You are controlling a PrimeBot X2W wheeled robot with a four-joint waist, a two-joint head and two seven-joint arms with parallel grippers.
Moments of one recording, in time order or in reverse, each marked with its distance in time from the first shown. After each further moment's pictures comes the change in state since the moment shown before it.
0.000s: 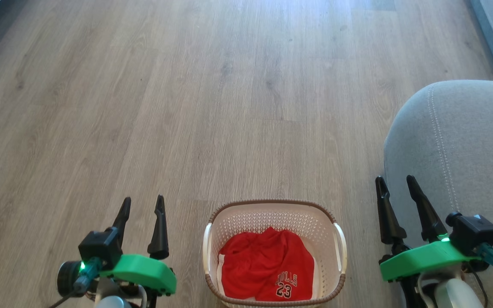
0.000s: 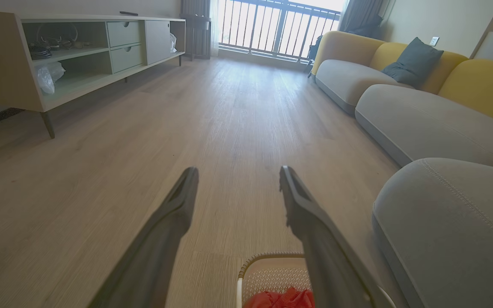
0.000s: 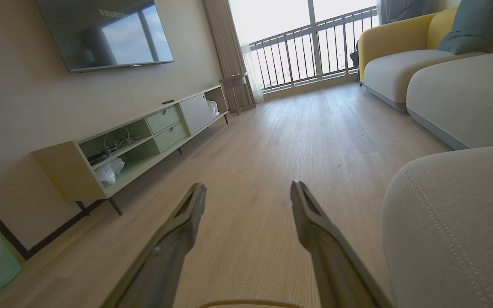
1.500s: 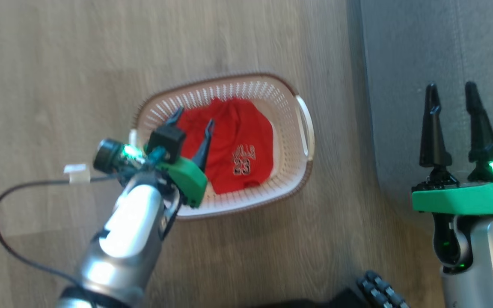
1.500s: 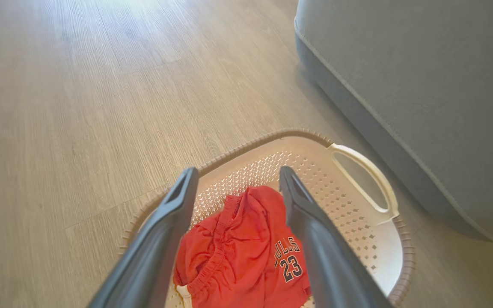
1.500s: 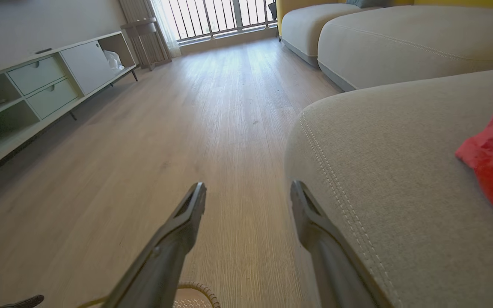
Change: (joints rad) left arm -0.573 -0.009 -0.237 0.490 0.140 -0.105 0.000; right arm -0.190 0.003 -0.104 -0.200 -0.054 0.000 0.000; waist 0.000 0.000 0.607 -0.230
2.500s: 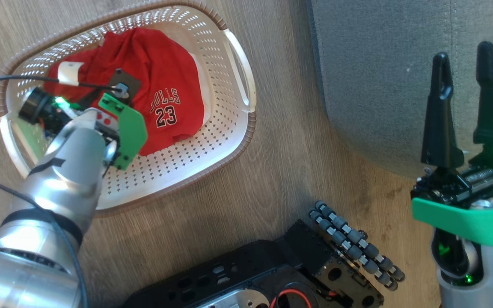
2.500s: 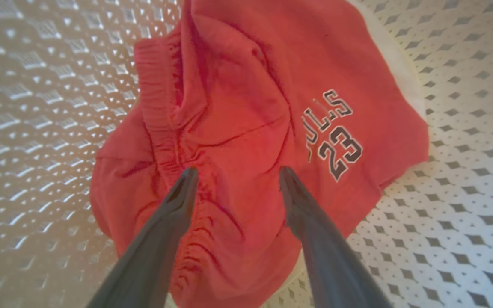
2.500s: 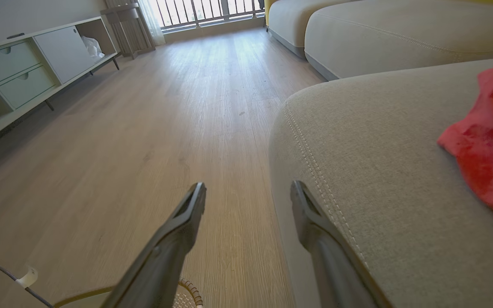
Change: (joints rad) left arm -0.447 0.076 -0.120 0.632 0.150 -0.033 0.200; right arm 0.003 0.002 0.122 -0.320 0.077 0.000 -0.003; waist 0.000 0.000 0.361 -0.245
